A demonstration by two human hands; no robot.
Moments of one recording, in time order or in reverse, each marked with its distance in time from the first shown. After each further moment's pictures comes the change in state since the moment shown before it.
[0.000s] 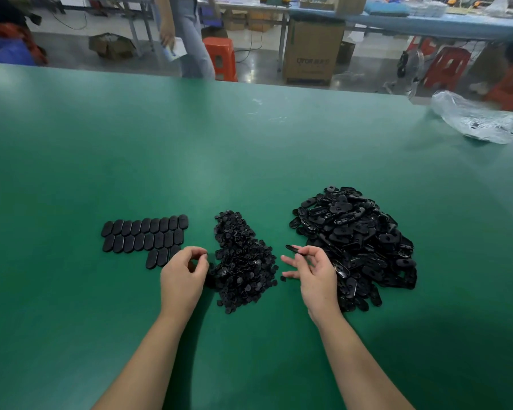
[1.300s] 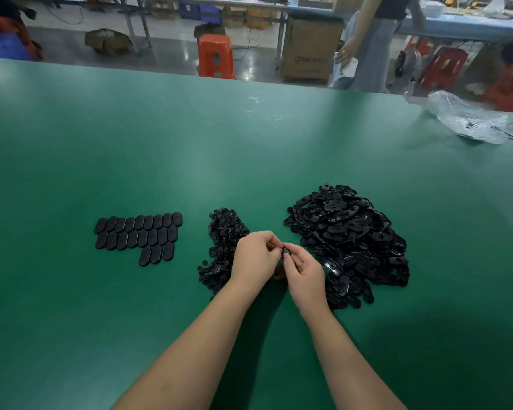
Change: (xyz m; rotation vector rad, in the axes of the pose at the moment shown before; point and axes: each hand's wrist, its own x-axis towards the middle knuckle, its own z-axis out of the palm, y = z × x) left_hand -0.008 0.117 0.073 0.058 -0.384 0.064; right_hand 0.000 0.010 0.001 -0.238 -0.049 -0.063
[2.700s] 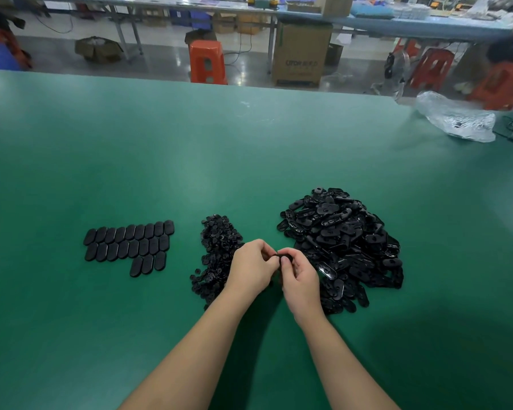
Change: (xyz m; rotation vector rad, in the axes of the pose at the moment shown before) left_hand 0.001 0.000 0.007 -0.039 -0.085 -0.072; right_hand -0.001 -0.004 -0.001 -0.025 0.048 -0.011
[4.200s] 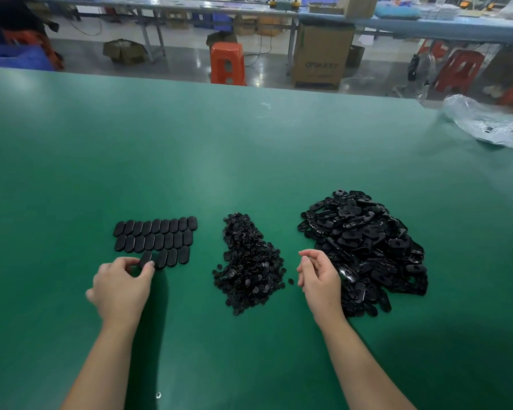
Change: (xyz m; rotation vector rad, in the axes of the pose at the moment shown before) left_hand -0.036 -0.179 -0.154 0.308 0.683 -0.418; right_hand -0.004 -0.010 0.000 0.001 -0.006 0.042
